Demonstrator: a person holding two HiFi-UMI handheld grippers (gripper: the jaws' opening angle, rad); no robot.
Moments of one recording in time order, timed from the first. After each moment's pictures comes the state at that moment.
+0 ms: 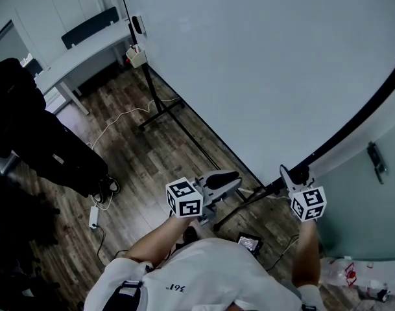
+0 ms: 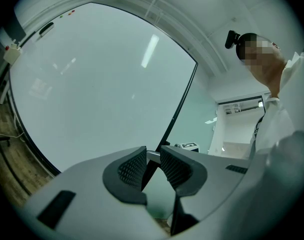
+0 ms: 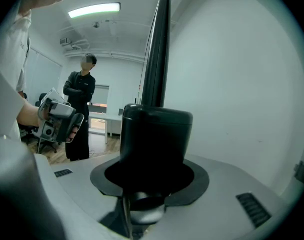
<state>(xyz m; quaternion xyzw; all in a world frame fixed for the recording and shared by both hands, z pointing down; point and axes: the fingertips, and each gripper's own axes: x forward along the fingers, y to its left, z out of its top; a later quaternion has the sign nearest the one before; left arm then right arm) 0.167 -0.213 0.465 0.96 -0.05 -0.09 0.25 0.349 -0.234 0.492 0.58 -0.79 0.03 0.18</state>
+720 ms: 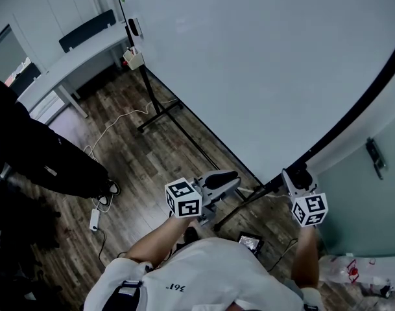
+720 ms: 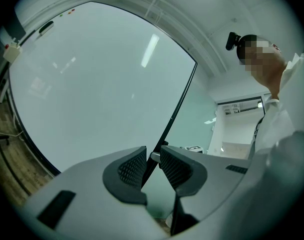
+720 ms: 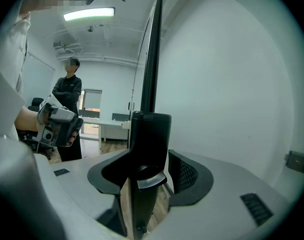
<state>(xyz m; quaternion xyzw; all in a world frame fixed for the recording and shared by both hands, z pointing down) 0.168 -0.210 0.462 0.96 -0.05 -0.09 0.25 0.361 -0.209 0.484 0.62 -0.77 0.03 0.14</state>
